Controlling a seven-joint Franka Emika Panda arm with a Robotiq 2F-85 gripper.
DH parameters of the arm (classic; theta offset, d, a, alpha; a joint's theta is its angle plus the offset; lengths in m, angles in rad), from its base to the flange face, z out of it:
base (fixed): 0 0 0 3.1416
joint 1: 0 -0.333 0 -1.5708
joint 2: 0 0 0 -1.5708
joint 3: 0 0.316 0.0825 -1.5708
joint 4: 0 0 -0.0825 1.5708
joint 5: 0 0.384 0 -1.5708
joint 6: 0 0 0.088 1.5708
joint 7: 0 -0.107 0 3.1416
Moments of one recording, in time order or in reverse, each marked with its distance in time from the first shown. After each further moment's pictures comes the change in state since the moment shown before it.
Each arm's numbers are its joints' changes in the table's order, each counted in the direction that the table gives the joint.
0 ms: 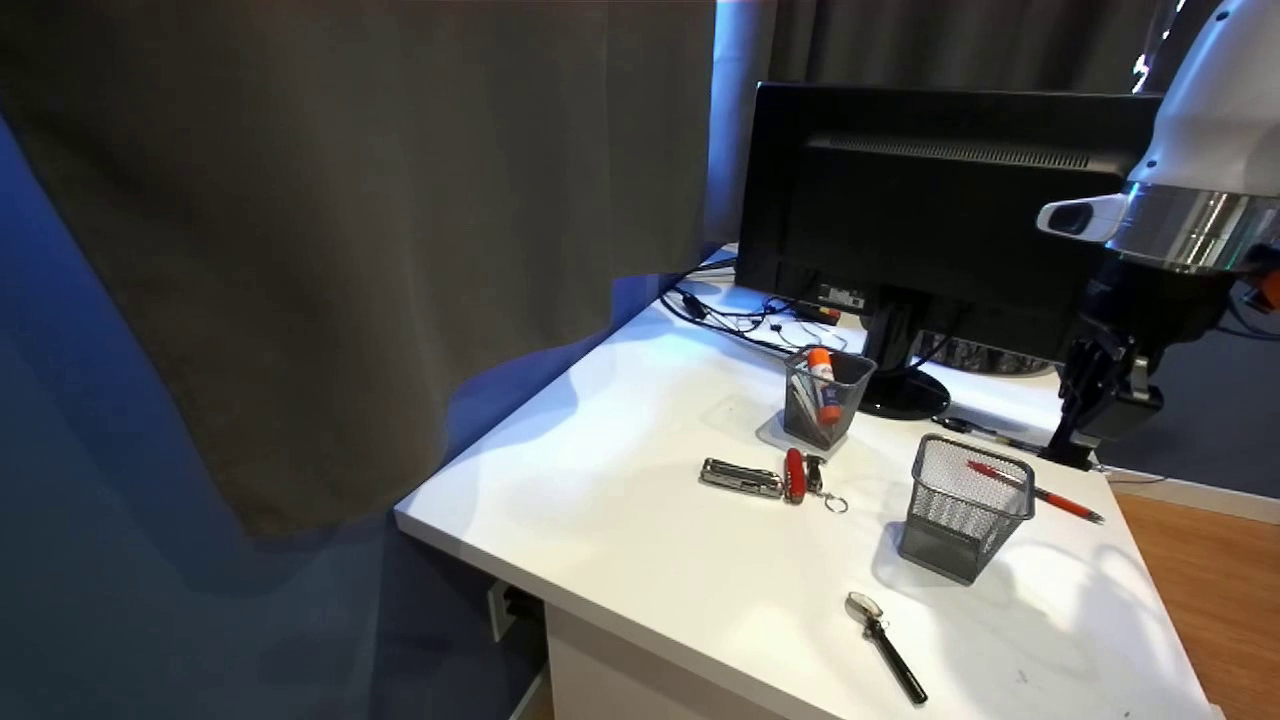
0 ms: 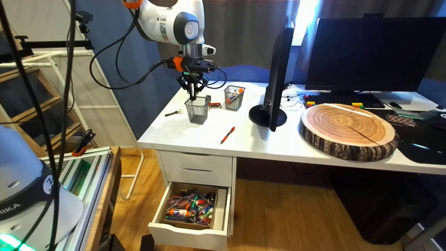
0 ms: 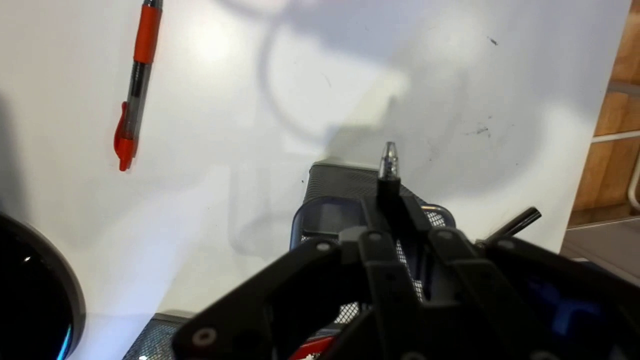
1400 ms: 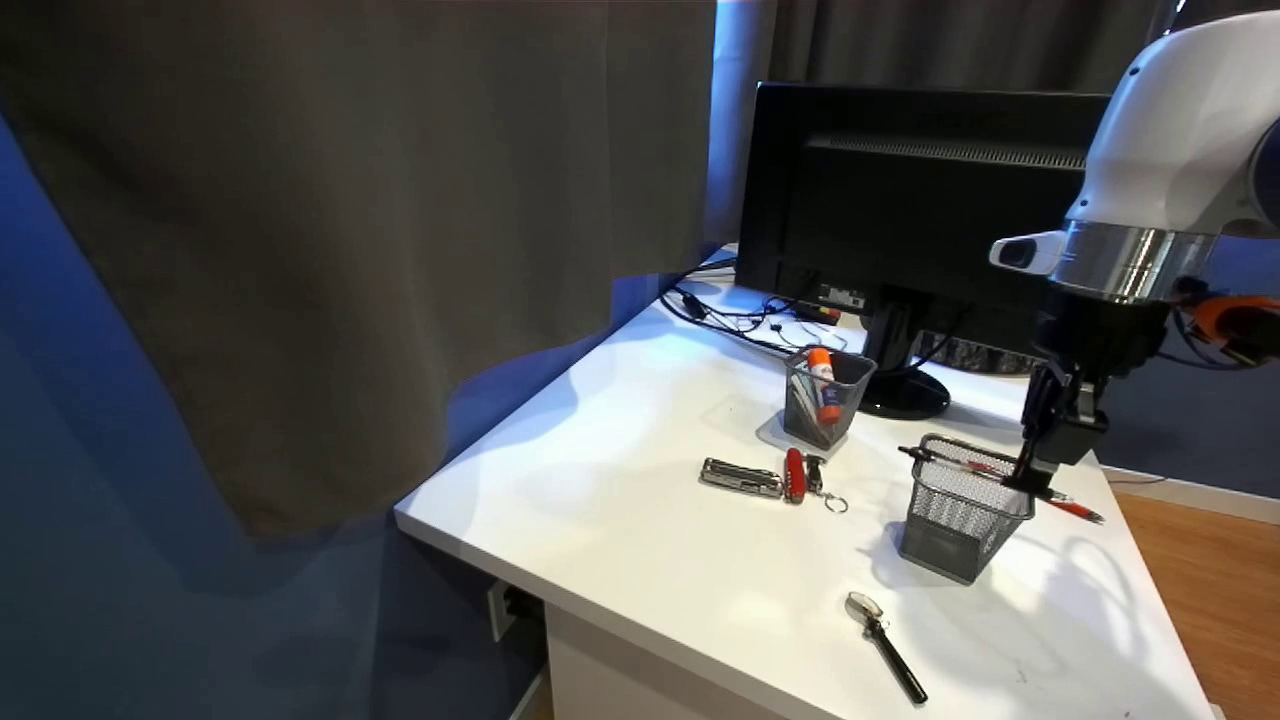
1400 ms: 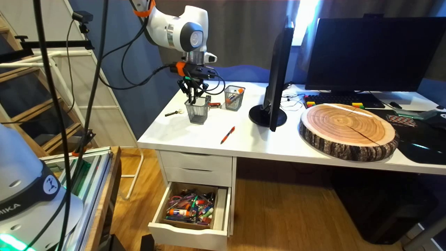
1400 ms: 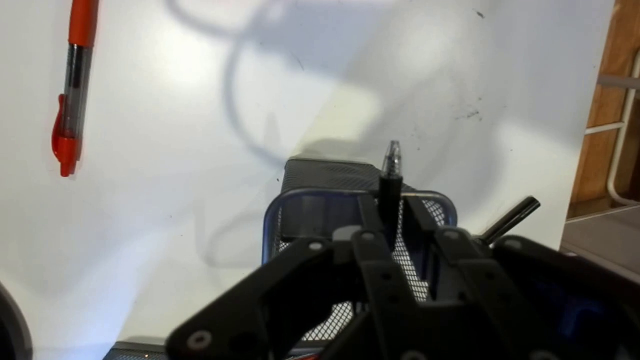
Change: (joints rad) arm -0.028 -0.122 -0.005 -0.108 0.006 0.046 -0.032
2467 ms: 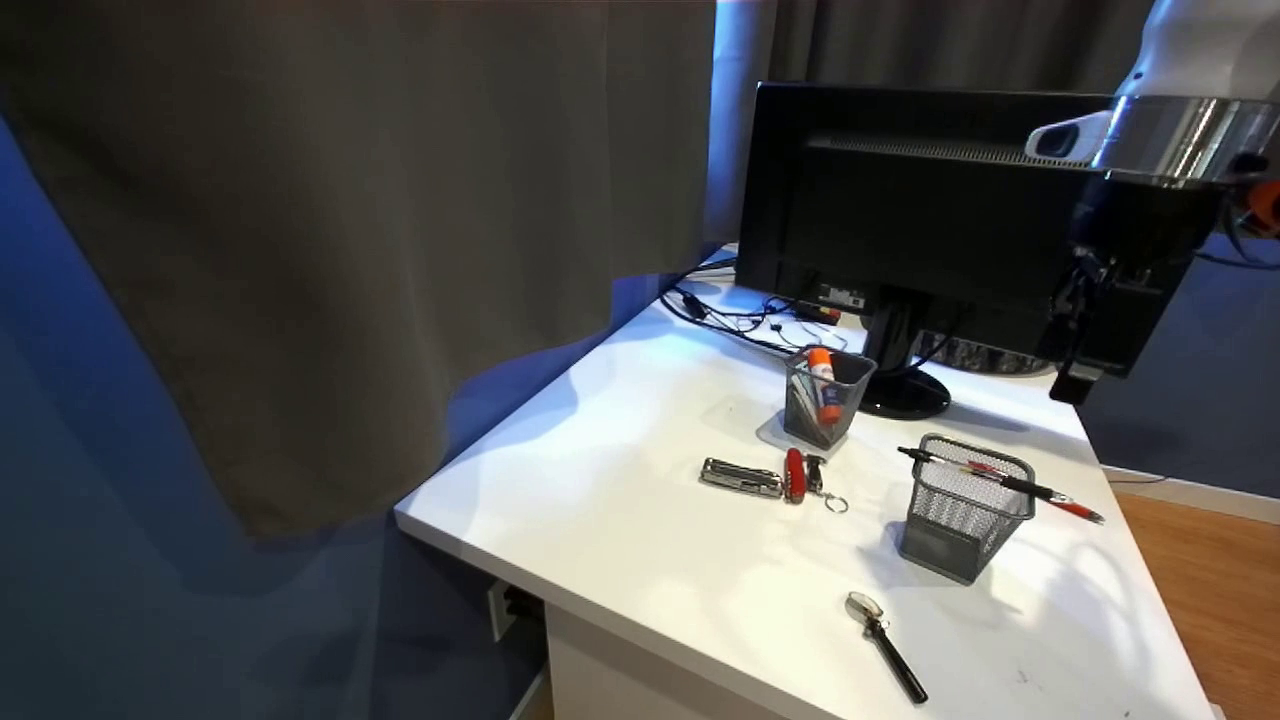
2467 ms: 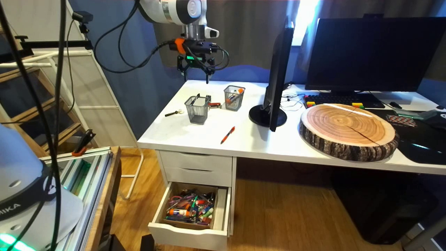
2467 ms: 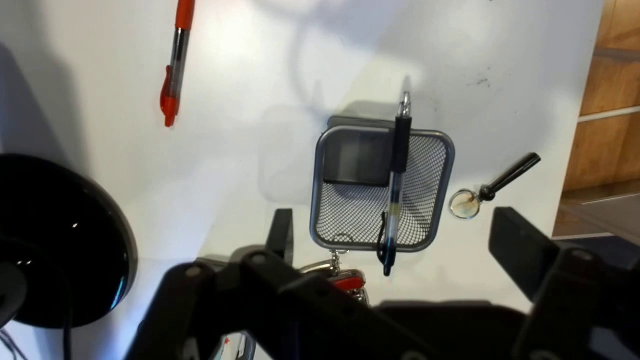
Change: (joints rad) arm 0.000 0.167 -0.005 -0.006 0.001 0.087 -0.021
